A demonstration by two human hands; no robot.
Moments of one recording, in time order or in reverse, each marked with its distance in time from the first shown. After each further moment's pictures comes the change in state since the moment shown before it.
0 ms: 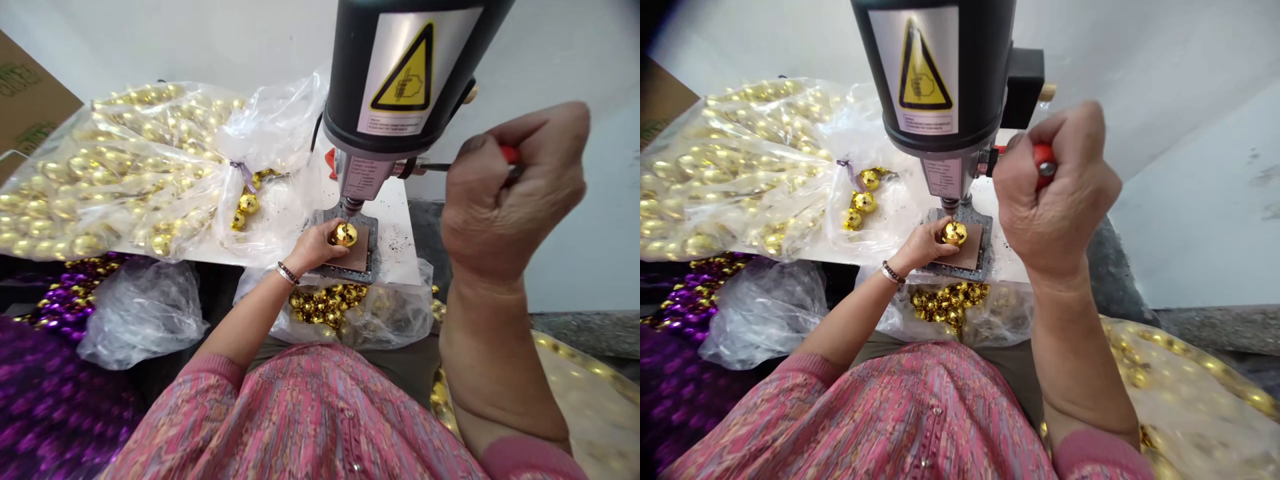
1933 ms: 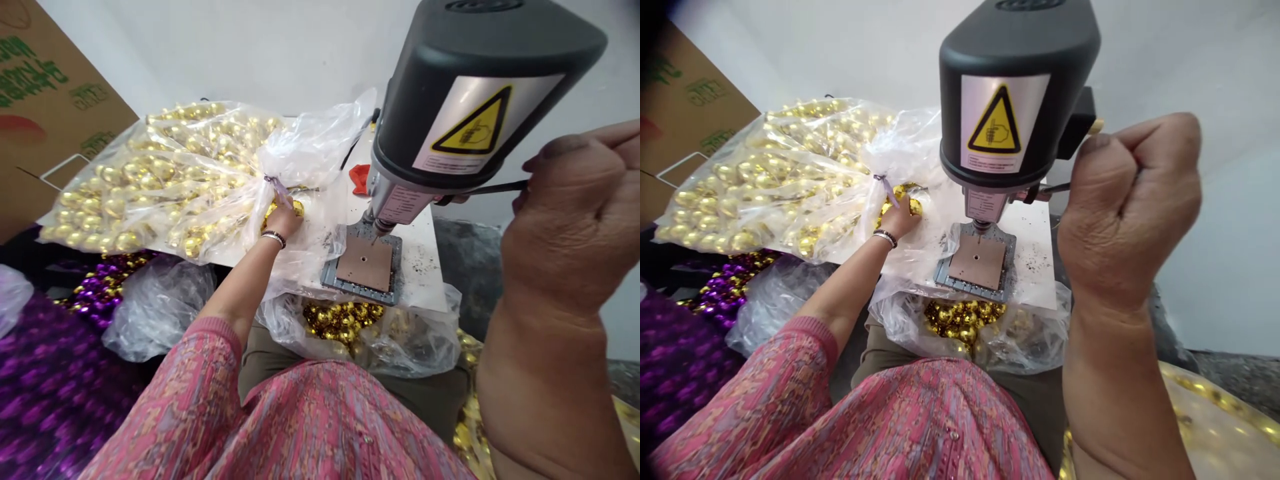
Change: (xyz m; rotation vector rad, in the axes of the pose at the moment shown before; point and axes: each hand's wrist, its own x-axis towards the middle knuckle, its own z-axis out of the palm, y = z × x) left_hand 0.040 -0.064 -0.106 0.404 0.267 -0.468; right_hand 0.011 -0.009 -0.007 0.061 -0.020 0.273
